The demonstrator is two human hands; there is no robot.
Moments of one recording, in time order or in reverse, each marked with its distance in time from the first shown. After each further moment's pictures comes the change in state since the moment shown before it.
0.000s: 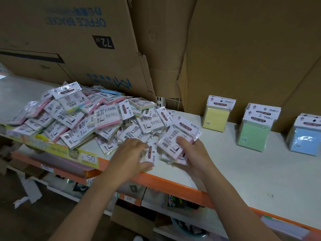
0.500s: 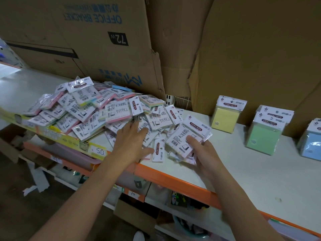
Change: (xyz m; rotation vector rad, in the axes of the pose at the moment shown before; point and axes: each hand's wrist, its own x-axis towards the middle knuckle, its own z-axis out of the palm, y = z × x) left_hand 0.023 -0.020 -0.006 0.352 0.023 -0.130; right_hand -0.002 0.005 -0.006 0.094 -0.063 0.000
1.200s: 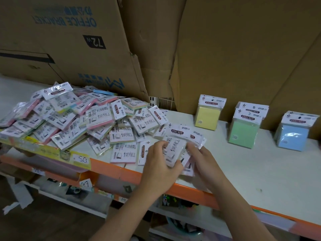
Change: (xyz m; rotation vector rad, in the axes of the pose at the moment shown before) left_hand -0.048 0.125 -0.007 -0.985 0.014 -0.099; right_hand -0.045 -0.011 -0.026 -0.094 -0.102 -0.099
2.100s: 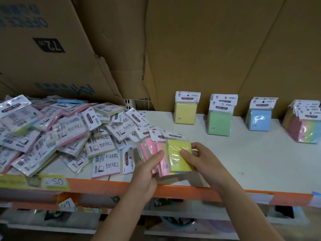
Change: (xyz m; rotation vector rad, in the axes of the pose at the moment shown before) left_hand 0.020 -0.012 0.013 -1.166 -0.250 -0.433; right_hand -0.025 -0.008 -0.023 -0.285 0.307 0.062
